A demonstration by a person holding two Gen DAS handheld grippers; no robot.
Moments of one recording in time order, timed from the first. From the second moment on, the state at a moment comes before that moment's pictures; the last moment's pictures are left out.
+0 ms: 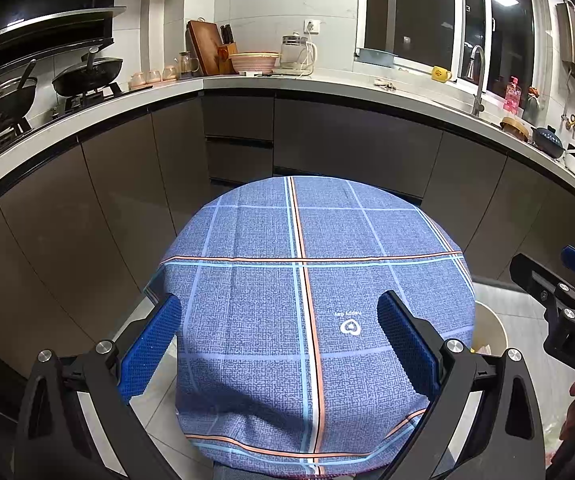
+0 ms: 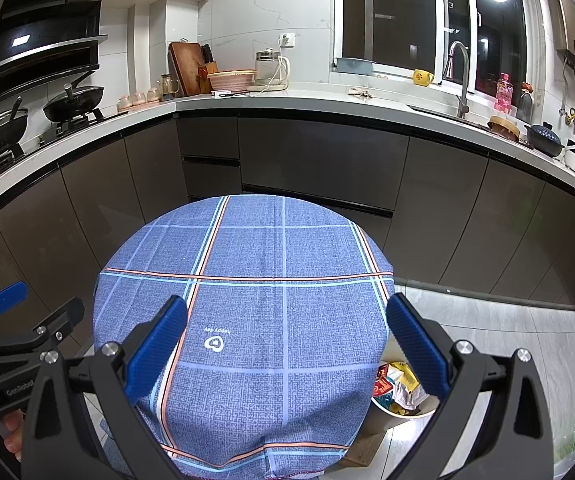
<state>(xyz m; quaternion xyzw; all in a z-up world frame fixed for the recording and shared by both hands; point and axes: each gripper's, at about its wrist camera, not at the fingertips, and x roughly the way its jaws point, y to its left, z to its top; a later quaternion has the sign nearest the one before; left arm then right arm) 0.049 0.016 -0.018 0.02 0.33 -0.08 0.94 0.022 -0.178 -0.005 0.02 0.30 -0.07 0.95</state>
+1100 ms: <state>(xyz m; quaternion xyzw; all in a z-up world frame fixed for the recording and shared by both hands) 0.054 0.015 -0.017 0.02 0.32 -0.08 0.94 0.022 -0.178 -0.006 0.02 0.30 -0.07 0.95</state>
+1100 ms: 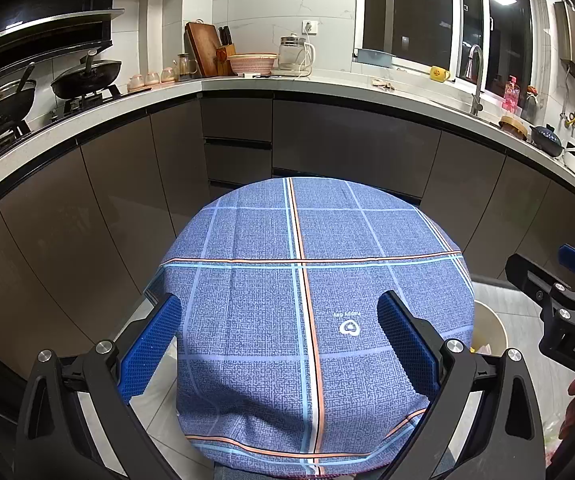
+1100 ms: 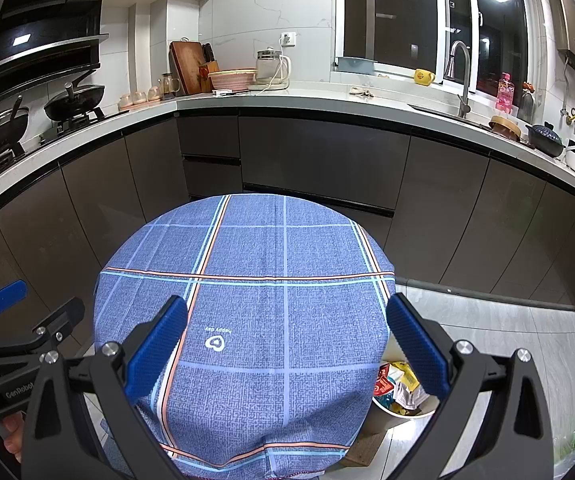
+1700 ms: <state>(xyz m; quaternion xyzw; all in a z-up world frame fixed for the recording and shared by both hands) 0.056 0.015 -0.017 0.03 0.32 -0.09 0.94 0.023 -0.177 -0.008 0.02 0.30 -0.07 0.95</state>
